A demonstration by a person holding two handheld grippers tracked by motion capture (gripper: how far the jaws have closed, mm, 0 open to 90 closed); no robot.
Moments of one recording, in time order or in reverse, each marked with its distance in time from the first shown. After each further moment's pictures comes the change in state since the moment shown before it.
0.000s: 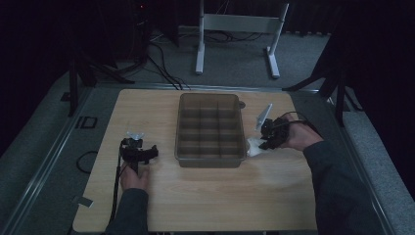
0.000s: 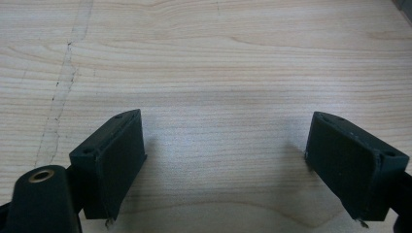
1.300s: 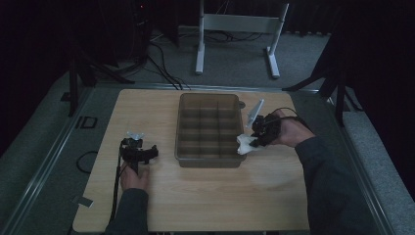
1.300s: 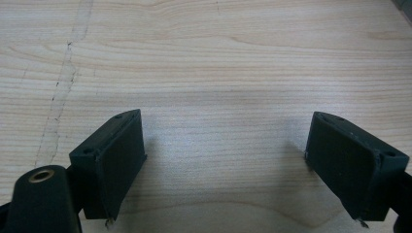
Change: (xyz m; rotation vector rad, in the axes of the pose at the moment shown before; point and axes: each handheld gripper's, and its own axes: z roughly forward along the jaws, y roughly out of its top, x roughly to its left) left arm 0.000 0.000 0.000 0.001 0.000 0.002; right arm 0.004 0.030 -0.006 -0.052 0.030 -0.045
